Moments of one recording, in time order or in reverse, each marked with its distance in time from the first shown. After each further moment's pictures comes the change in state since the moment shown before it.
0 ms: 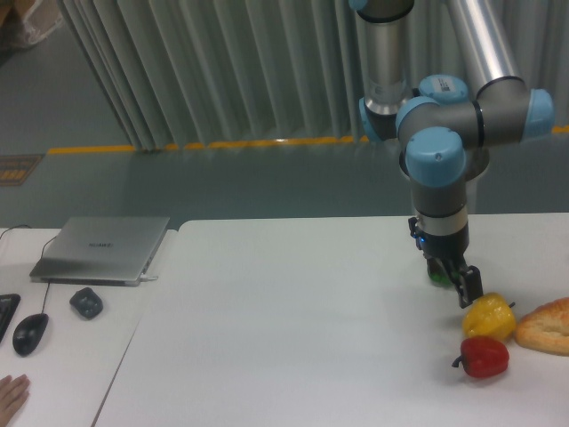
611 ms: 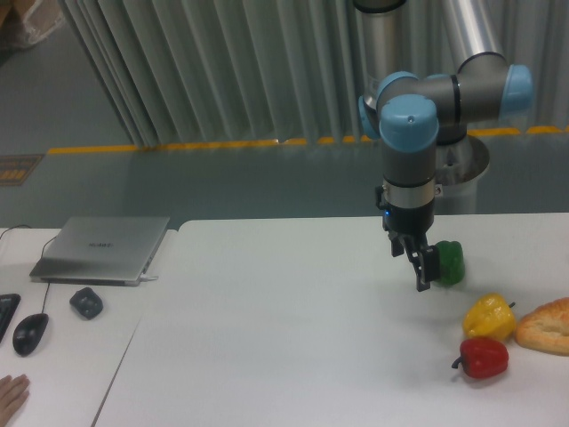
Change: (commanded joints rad) arm -0.049 0.051 0.005 -0.046 -0.083 0.008
